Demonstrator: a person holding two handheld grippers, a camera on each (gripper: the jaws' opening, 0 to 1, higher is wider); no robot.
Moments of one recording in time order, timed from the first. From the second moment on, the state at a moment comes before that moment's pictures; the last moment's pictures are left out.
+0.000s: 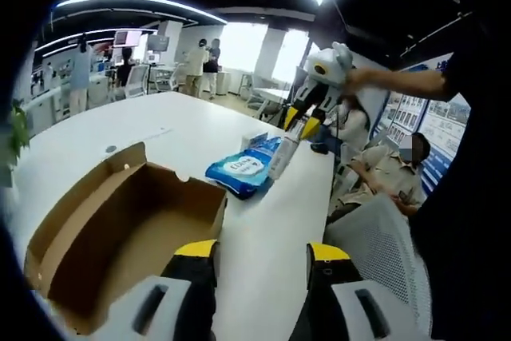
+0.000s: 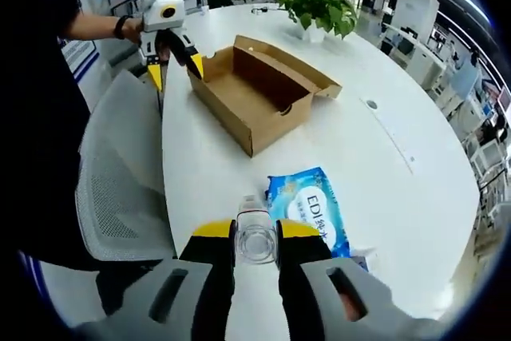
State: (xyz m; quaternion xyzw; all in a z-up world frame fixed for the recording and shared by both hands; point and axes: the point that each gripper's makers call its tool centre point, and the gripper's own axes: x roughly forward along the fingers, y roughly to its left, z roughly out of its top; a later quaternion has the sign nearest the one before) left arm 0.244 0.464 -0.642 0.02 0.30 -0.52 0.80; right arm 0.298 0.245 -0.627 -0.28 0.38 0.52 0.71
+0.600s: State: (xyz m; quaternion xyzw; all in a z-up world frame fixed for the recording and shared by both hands) left arm 0.240 0.497 -0.651 -0.01 0.32 -0.46 0.83; right arm 0.354 0.221 -0.632 -0.32 0.40 0.52 0.69
